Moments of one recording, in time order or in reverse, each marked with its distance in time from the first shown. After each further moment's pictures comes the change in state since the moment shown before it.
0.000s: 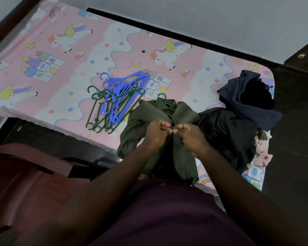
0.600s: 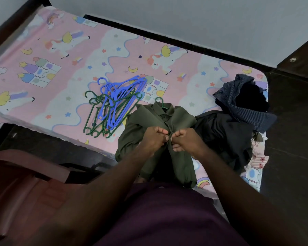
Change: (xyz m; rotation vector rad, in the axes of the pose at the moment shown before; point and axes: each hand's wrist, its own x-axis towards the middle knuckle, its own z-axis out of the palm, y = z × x) left_hand -0.001 -0.003 -0.002 -0.121 -0.118 -0.139; right_hand -0.011 -0.014 -0.005 -0.065 -0.109 0.116
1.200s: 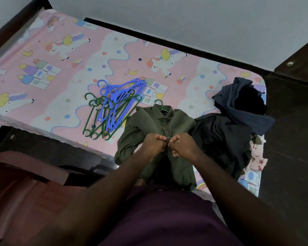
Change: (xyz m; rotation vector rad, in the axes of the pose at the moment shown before) left_hand -0.001 -0.009 0.002 -0.017 -0.011 -0.092; right_hand 0.009 0.011 0.011 -0.289 0.066 -0.016
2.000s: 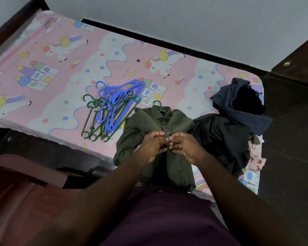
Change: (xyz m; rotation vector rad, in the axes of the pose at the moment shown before) left_hand 0.003 0.003 0.000 -0.382 -0.073 -0.091; right_hand 0.003 0.001 -0.008 0.534 -0.109 0.092
